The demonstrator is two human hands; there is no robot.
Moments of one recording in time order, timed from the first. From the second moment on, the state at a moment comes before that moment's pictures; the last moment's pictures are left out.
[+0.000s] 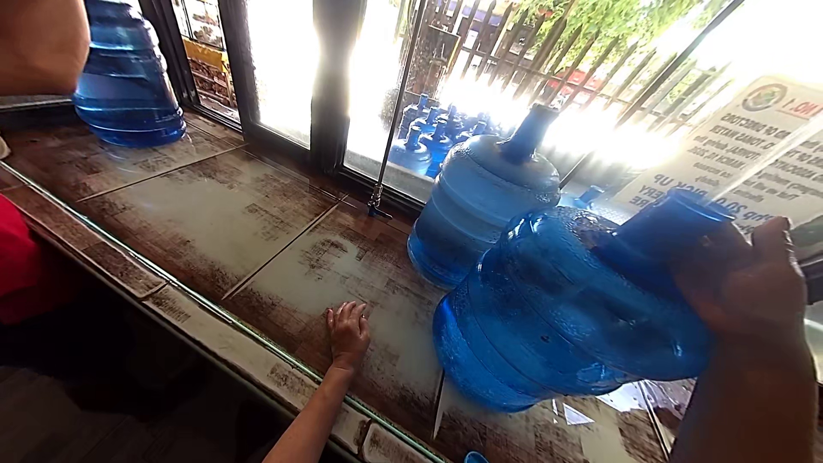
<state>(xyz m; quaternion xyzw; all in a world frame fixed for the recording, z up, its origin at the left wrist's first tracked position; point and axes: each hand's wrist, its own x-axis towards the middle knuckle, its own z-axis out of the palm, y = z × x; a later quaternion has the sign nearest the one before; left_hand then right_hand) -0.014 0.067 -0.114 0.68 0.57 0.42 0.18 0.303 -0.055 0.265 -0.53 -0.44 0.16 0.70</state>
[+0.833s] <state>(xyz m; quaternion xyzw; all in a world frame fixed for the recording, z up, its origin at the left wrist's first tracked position) -0.015 0.067 -0.113 0.69 0.57 0.42 0.18 0.303 -0.055 0.265 -0.52 -0.44 0.16 0.72</state>
